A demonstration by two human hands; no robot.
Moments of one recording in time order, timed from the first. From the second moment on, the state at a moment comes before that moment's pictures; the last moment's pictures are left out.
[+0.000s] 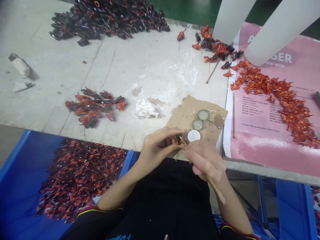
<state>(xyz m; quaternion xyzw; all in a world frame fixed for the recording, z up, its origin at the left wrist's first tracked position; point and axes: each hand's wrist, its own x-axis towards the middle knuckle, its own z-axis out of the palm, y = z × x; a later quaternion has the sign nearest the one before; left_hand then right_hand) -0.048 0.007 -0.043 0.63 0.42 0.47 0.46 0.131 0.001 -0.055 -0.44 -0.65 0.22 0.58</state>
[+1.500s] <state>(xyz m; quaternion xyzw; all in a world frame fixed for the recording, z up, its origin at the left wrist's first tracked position) -0.046 0.008 -0.040 0.53 0.41 0.50 0.54 0.107 -0.004 -0.040 -0.42 -0.47 0.37 0.68</state>
